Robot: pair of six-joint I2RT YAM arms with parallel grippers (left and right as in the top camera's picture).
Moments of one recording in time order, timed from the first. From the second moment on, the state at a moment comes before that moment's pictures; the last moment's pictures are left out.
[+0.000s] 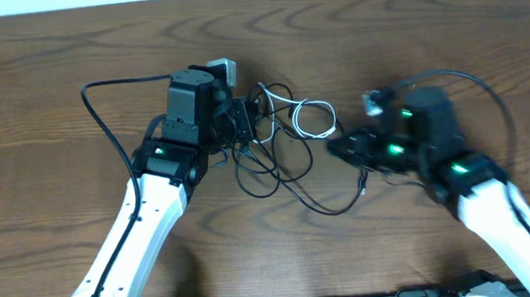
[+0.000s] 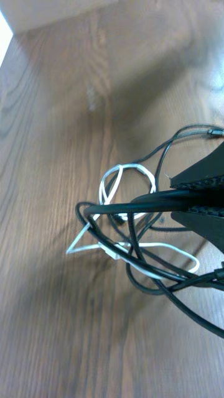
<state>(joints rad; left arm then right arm) -0.33 1.37 1.03 -0.40 0.29 -0.44 0.28 1.16 0.72 -0.27 -0.70 0.80</state>
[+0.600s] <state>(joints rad) -0.33 1.37 1.03 -0.13 0.98 -0.41 0.15 0.97 0.72 -0.40 -0.65 0.51</state>
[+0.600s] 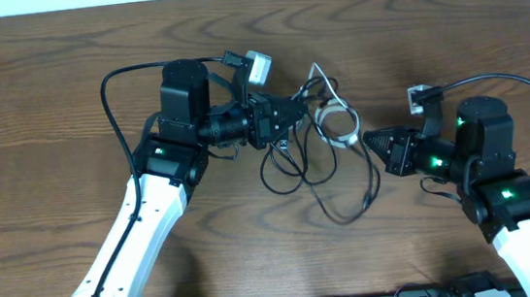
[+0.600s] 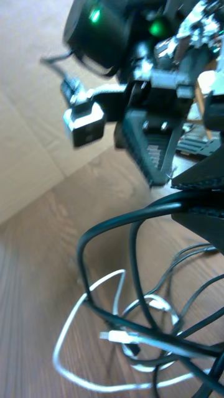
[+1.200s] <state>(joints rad) -0.33 1.37 1.03 -0.68 0.29 -0.38 0.15 1.00 0.72 -0.39 -0.62 0.51</state>
